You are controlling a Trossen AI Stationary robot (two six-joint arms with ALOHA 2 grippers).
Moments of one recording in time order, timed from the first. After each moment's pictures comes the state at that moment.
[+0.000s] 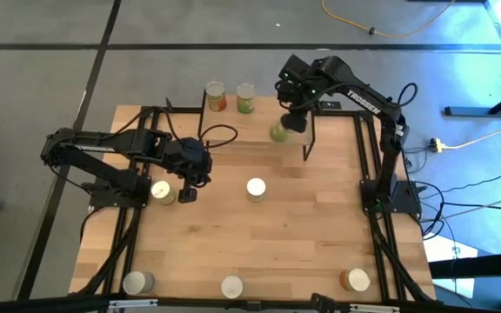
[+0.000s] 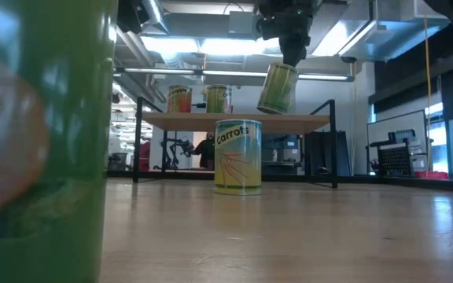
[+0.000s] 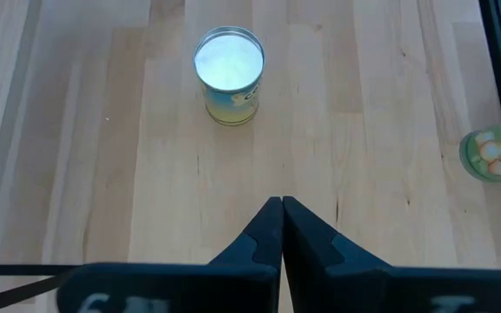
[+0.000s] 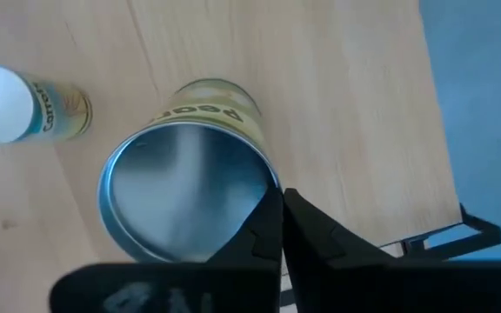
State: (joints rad) left arm -0.03 1.20 1.23 -0.93 0.03 -0.07; right arm -0.53 1.91 2.16 -1.51 -0.02 -0.24
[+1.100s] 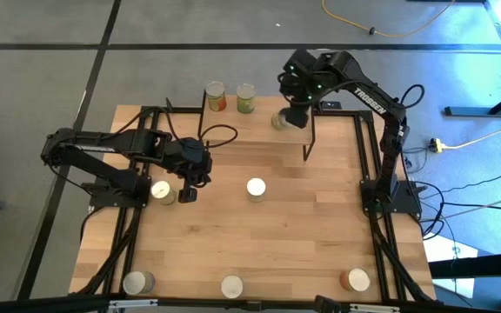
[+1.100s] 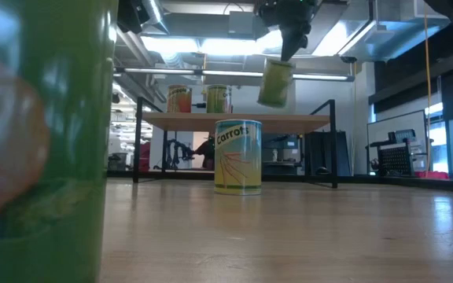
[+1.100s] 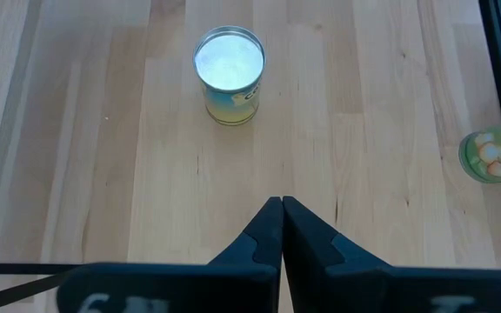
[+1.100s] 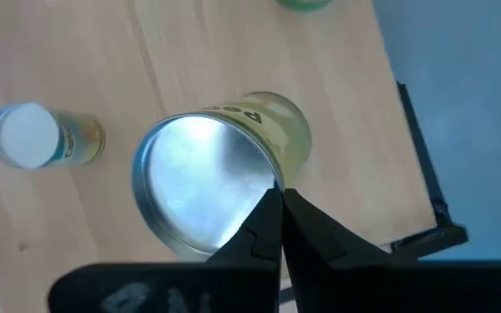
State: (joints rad) left arm -0.03 1.20 1.23 -0.93 0.03 -0.07; right arm -0.53 1.90 2.27 -1.56 -0.03 -0.22
